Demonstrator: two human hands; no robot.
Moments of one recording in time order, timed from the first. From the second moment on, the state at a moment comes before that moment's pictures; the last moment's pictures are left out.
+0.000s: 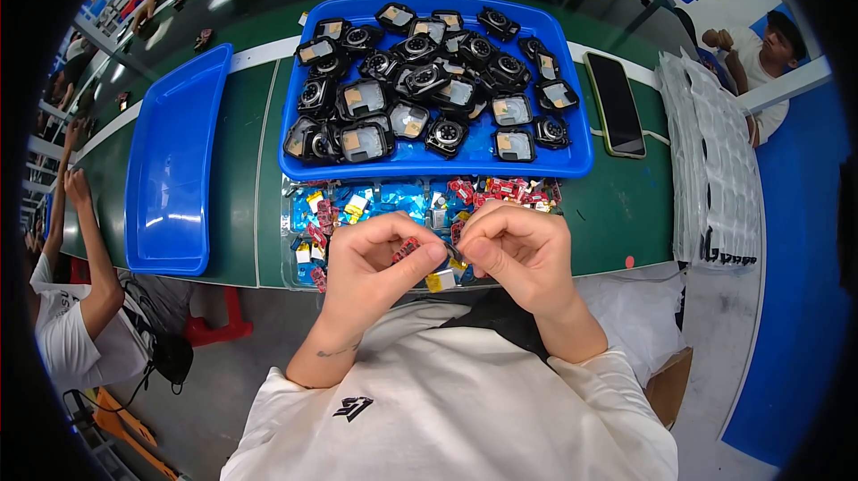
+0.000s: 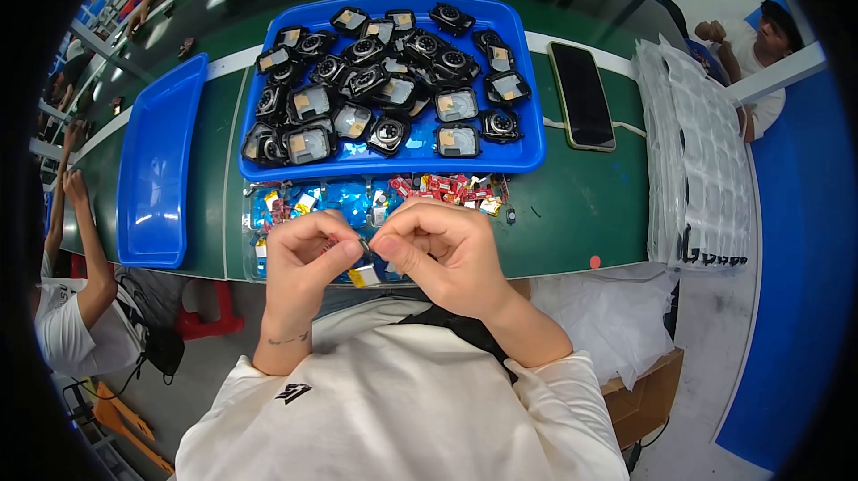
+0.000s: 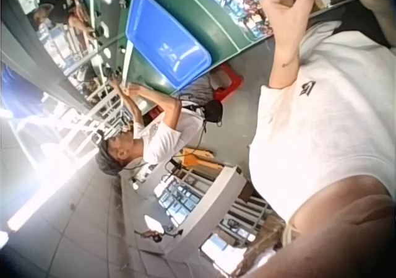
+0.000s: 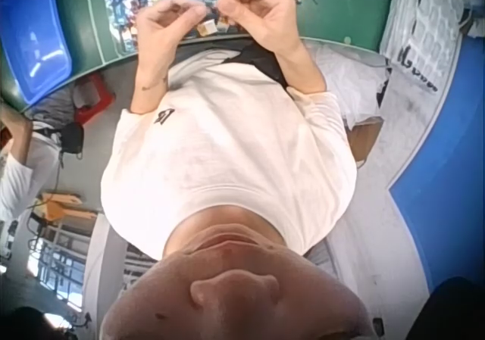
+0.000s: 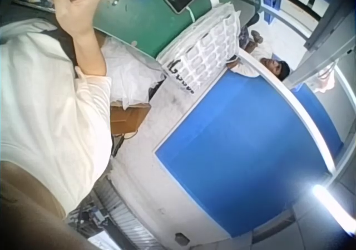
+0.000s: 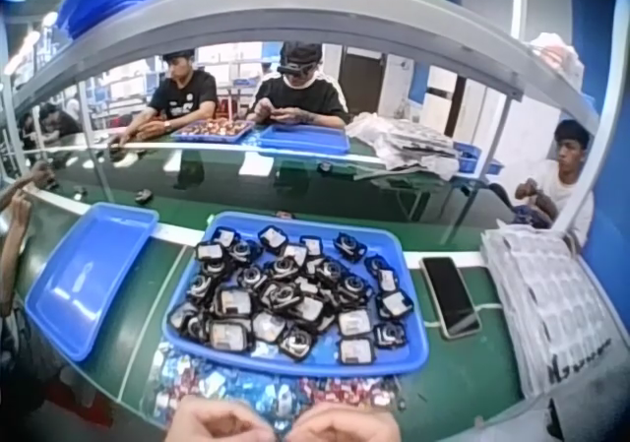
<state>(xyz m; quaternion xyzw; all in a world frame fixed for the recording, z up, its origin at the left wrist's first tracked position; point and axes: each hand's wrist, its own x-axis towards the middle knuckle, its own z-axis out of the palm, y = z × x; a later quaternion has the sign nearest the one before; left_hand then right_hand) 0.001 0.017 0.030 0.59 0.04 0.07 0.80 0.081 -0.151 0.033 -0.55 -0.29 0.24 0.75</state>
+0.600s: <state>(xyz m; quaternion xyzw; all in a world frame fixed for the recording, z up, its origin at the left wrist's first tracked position) 0.000 0.023 0.023 0.53 -0.04 0.04 0.85 0.083 -0.146 0.041 -0.74 -0.34 0.08 0.58</state>
